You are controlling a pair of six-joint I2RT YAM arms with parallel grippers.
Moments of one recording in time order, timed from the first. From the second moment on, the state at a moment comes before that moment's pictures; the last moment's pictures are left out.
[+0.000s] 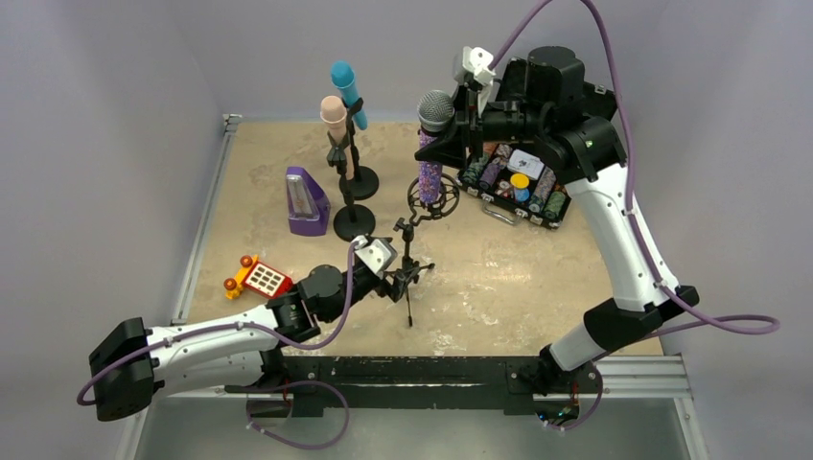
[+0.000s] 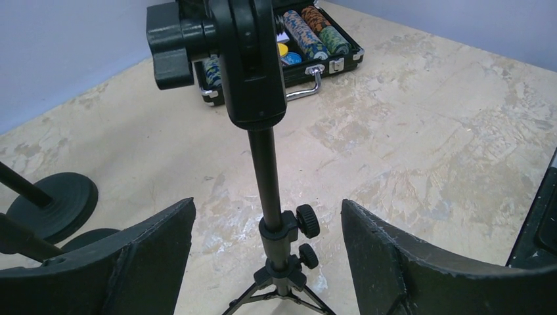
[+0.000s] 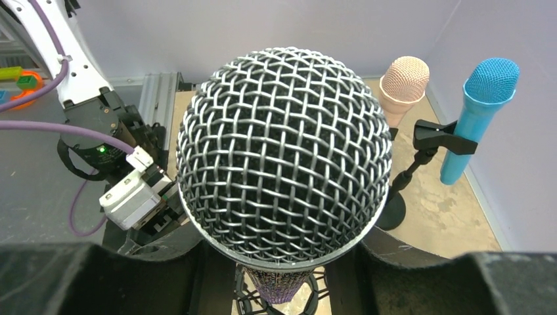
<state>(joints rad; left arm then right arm) -1.08 0.93 0.42 0.47 -0.27 0.05 0.47 1.55 2.05 -0.75 -0.94 -0.26</state>
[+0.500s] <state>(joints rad) -1.08 0.95 0.44 0.49 -0.29 0.07 0.46 1.55 2.06 -0.71 -0.96 -0.19</state>
